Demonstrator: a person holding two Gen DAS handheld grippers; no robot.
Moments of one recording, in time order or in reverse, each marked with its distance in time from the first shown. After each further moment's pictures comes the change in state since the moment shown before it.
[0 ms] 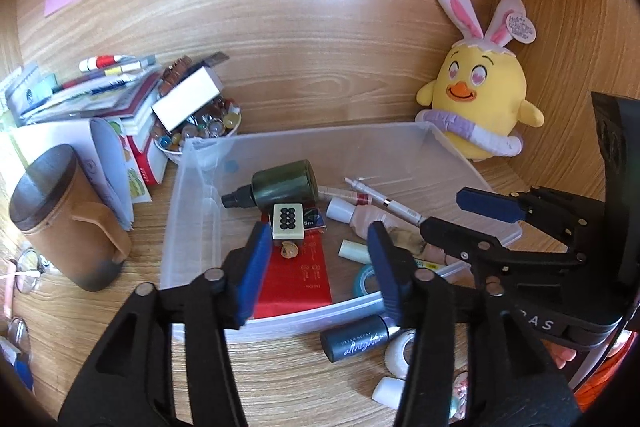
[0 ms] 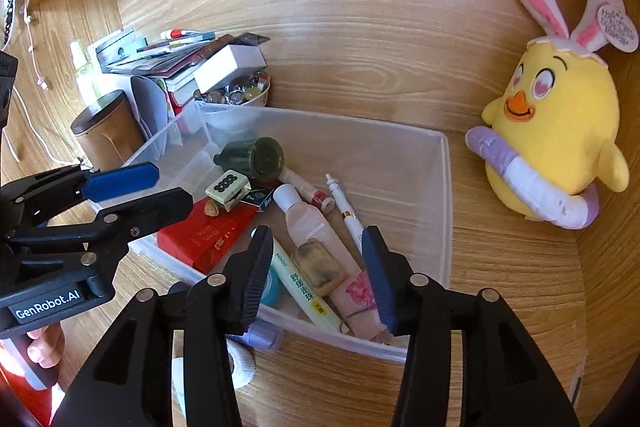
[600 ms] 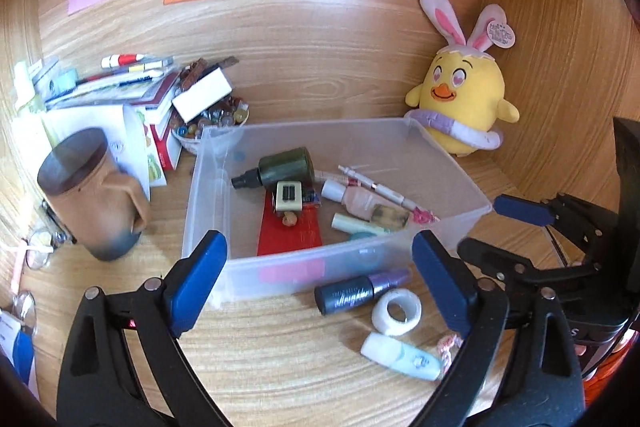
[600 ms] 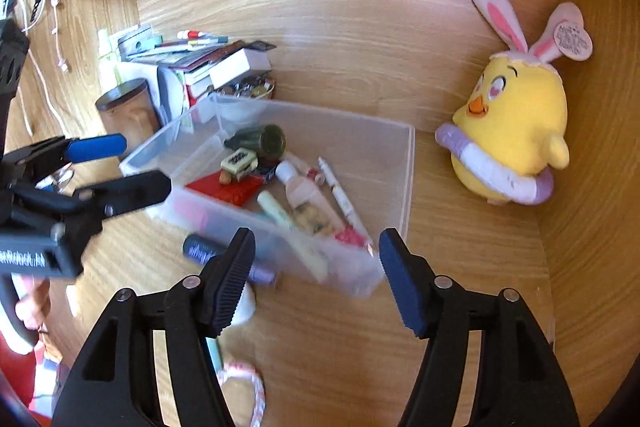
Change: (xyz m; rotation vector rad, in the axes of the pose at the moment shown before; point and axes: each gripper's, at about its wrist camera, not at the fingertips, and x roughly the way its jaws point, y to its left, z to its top) left arm -0.040 0.000 -0.026 -0.015 -0.019 -0.011; right arm -0.054 0.007 -0.035 -0.044 -0.028 -0.053
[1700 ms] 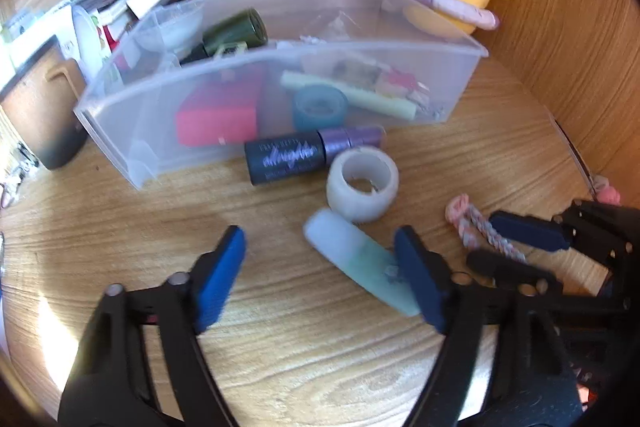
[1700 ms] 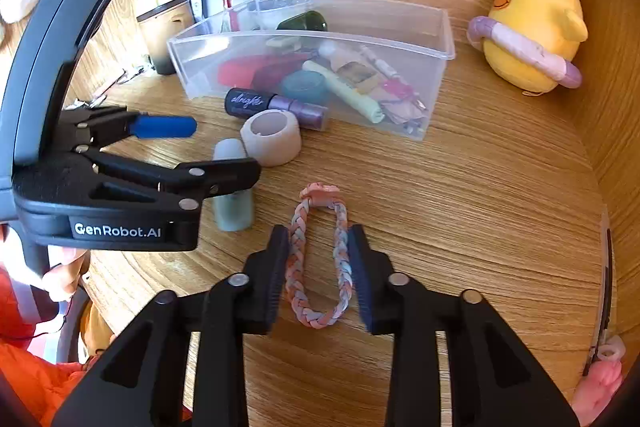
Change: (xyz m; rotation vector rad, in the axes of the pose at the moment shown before) left arm 0.041 -0.047 -0.082 0.049 0.256 0.011; right arm -0.002 0.012 -0.097 -0.003 0.138 0.114
